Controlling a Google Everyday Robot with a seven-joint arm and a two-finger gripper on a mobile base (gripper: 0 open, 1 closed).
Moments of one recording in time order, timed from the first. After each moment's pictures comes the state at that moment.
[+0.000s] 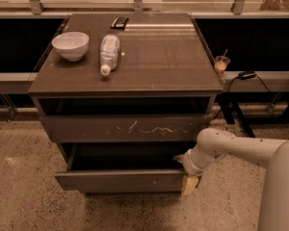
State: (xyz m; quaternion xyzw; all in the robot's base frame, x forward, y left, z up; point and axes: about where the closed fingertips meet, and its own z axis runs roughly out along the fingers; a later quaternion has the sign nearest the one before) arm 0.537 -0.165 0.428 -0.73 0.66 0.11 0.14
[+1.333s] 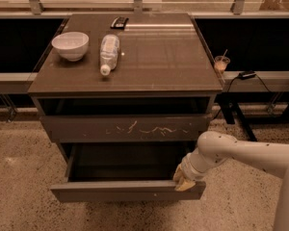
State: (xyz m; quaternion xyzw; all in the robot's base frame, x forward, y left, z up) arm 0.512 -0.145 0.443 -0.74 0.64 0.13 0.16
